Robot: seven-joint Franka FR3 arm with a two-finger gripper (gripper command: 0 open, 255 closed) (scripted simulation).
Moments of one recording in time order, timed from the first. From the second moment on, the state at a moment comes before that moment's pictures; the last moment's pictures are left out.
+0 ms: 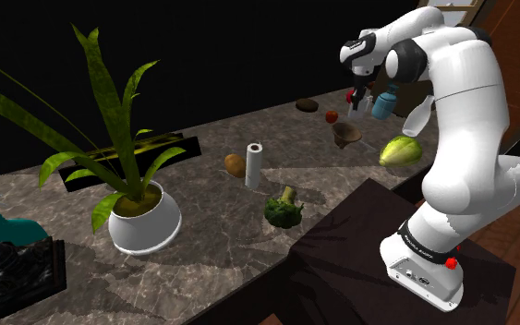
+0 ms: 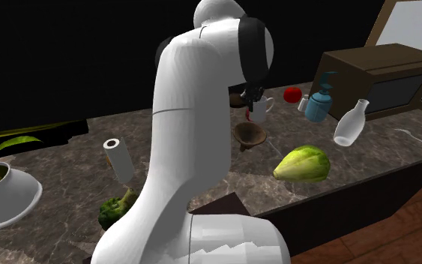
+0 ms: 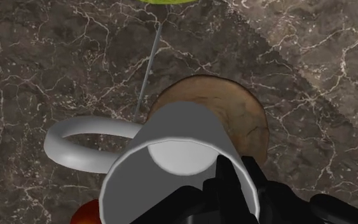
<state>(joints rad) -0.45 0.78 -0.39 -1.30 0.14 1.94 -0.91</state>
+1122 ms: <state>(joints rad) -0.46 0.87 -0.37 -1.33 0.16 2.06 -0.91</state>
